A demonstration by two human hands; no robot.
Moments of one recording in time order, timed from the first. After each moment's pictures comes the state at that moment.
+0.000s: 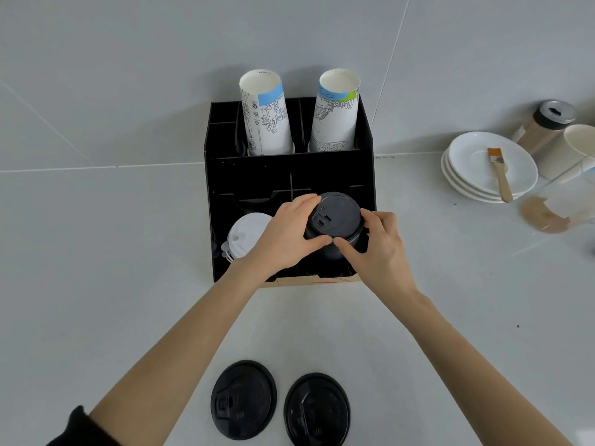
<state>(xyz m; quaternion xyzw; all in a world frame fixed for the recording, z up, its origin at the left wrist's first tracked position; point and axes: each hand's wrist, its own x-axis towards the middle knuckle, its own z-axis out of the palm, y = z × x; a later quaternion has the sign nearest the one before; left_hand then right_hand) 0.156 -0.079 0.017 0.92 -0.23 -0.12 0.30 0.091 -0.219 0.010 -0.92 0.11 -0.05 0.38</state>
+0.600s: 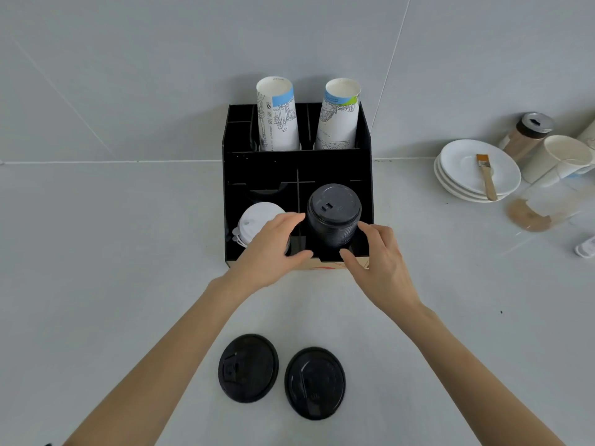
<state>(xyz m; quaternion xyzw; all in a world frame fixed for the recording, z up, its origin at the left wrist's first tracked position) 0.094 -0.040 0.033 0.91 -0.20 -0.11 0.35 0.037 -0.213 0.021 -0.93 0.06 -0.04 0.37</state>
